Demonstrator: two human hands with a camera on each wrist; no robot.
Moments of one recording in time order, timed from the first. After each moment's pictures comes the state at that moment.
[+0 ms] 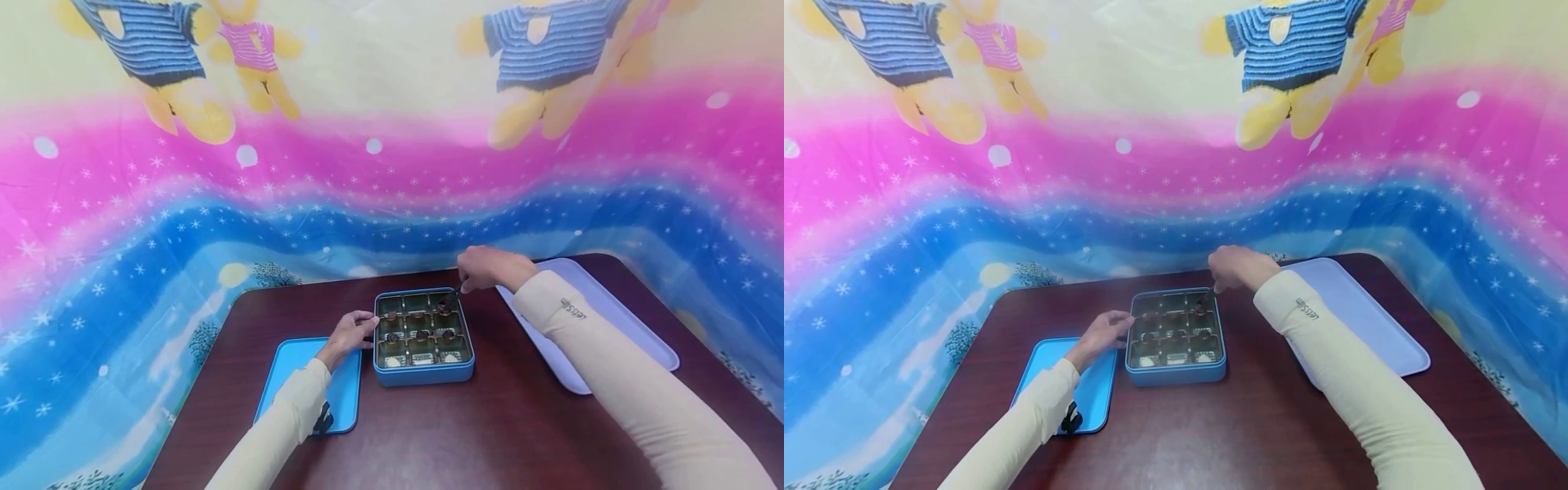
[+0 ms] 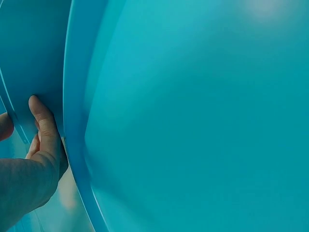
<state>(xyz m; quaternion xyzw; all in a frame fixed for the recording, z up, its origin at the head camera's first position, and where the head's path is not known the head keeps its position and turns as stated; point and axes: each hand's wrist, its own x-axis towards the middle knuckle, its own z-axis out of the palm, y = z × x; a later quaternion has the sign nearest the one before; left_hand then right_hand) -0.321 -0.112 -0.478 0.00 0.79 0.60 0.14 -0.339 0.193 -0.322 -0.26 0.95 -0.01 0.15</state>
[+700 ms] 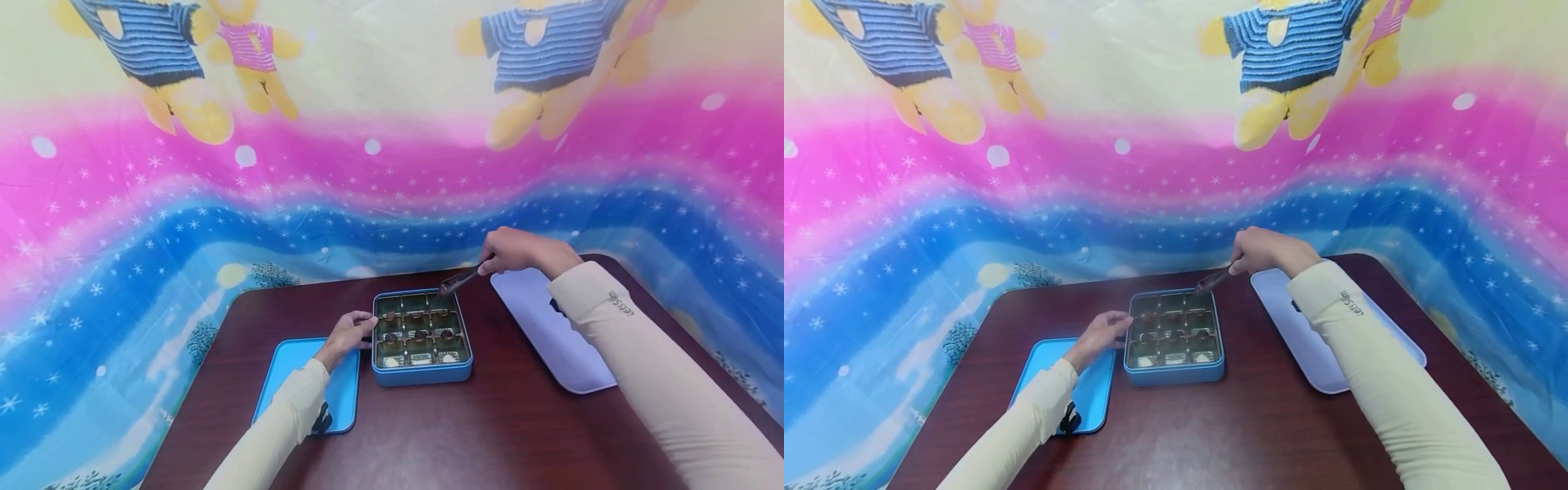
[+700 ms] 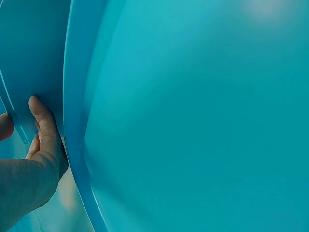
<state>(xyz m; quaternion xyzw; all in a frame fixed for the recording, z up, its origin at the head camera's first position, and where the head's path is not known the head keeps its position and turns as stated) -0.321 -0.111 -0.478 -0.01 0.79 0.60 0.14 -0.333 0.245 -0.291 -0.27 0.95 -0.11 0.13</state>
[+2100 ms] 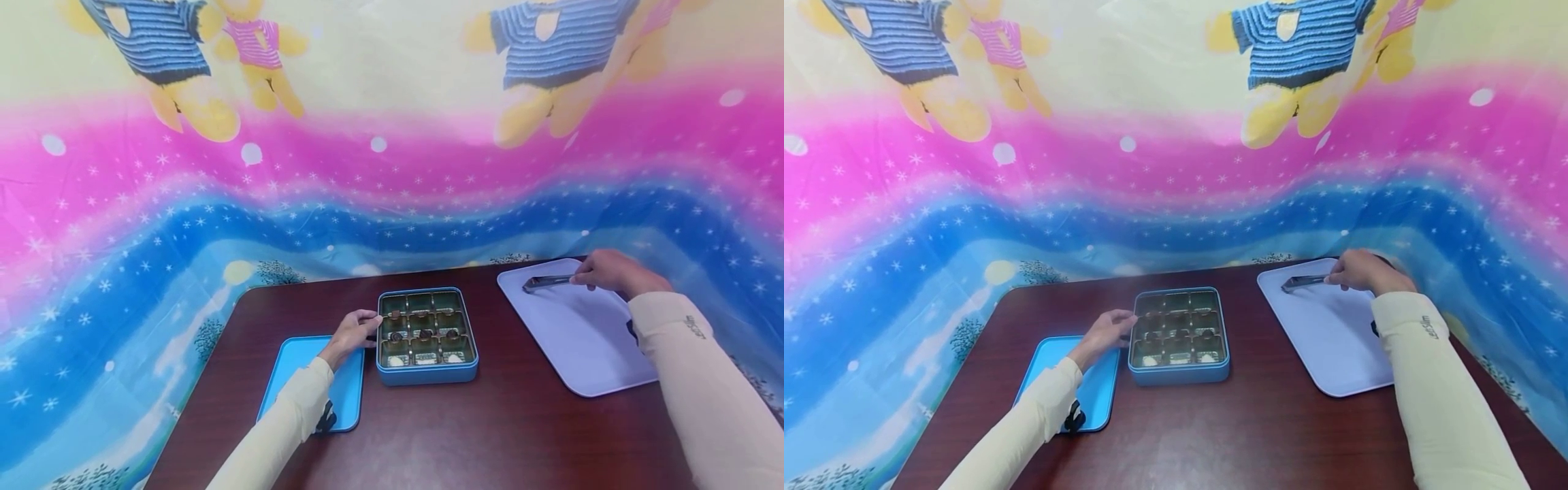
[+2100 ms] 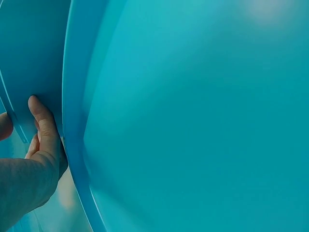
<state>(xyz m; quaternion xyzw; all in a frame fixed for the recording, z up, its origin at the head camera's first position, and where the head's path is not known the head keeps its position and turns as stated) -0.323 -0.112 -0.477 -0.01 0.78 0.61 0.14 -0.333 0.407 -0.376 -0.11 0.98 -0.14 0.10</state>
